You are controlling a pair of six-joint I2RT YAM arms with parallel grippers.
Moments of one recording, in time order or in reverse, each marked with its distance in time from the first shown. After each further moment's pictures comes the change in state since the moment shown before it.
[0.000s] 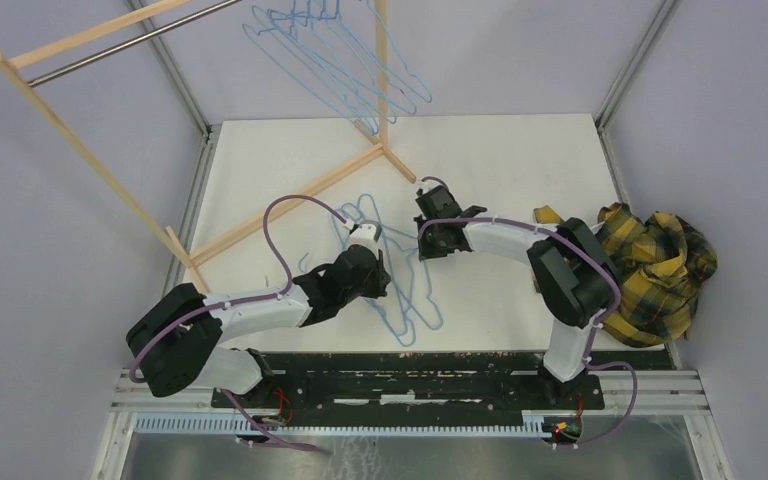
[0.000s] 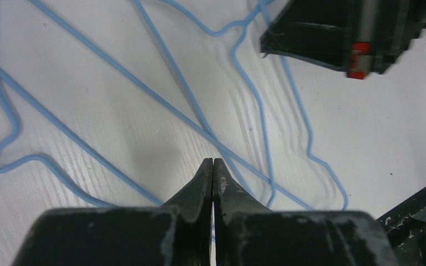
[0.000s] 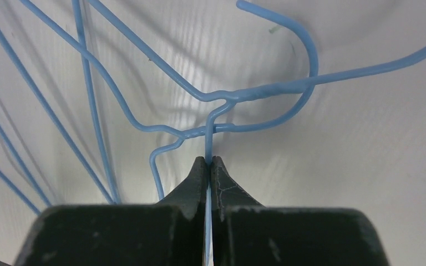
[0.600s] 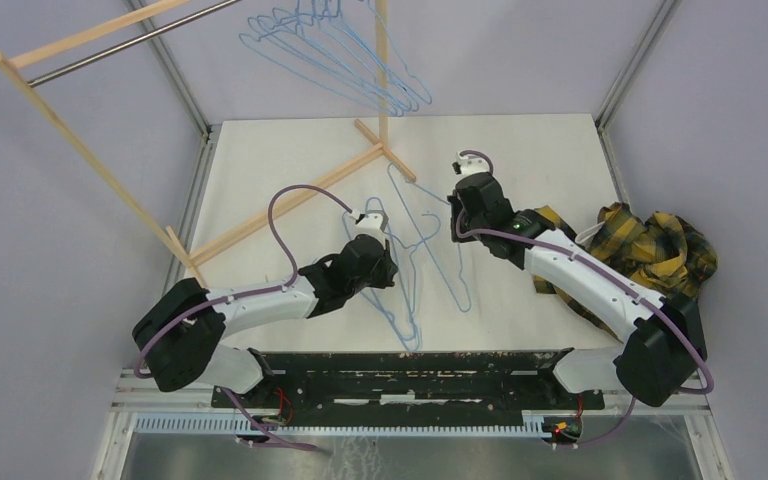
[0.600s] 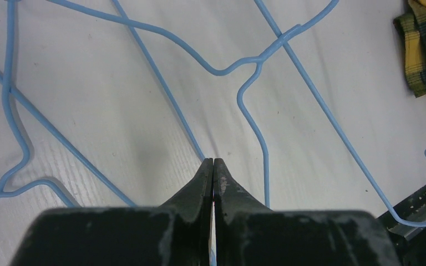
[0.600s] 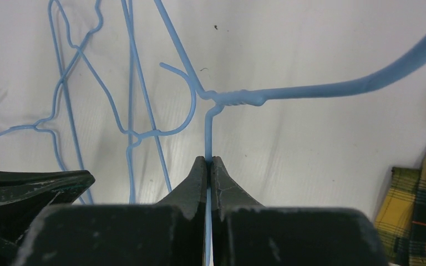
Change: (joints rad) left arm 0.000 0.036 0.092 -0.037 -0.010 0.001; right arm -0.002 -0.494 -0.057 -0.136 0.210 -0.107
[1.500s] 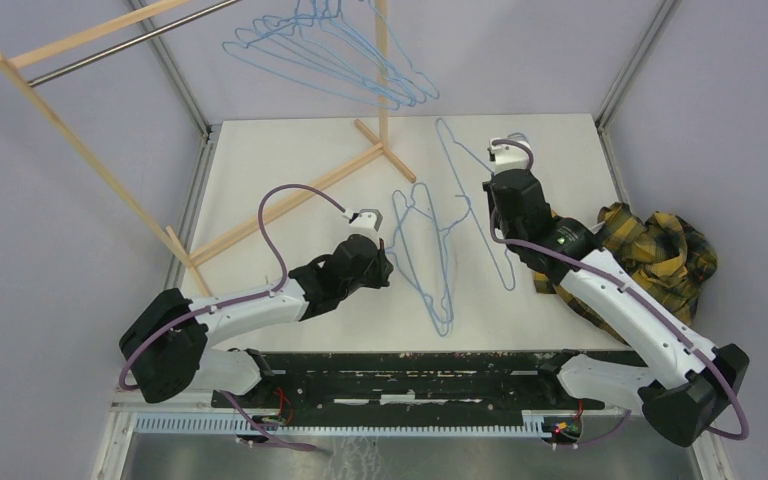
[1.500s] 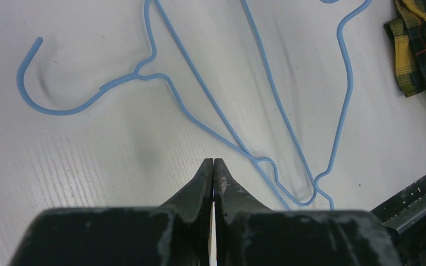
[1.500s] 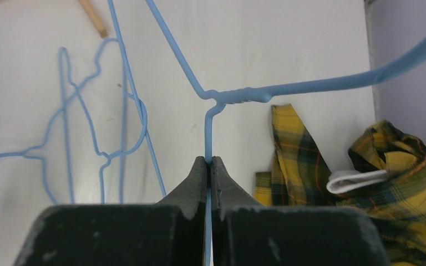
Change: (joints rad) left arm 0.000 -0.081 0.000 -0.063 -0.011 0.000; right arm -0.002 -0.201 0.034 -0.092 0.401 -0.230
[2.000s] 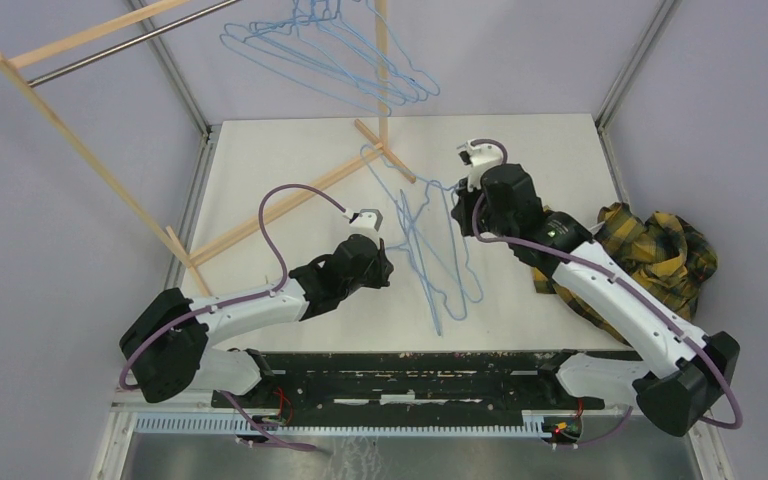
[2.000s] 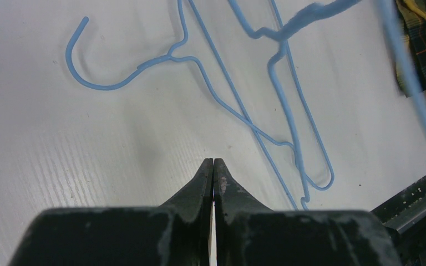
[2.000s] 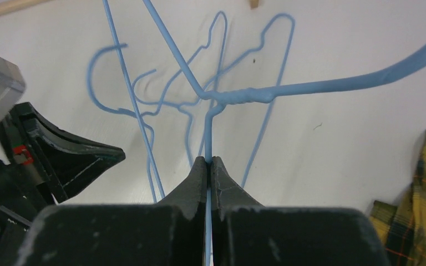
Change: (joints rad) left arm 0.000 0.003 0.002 0.000 0.001 0.000; right arm 0.000 0.030 0.059 0.023 -0.501 0.079
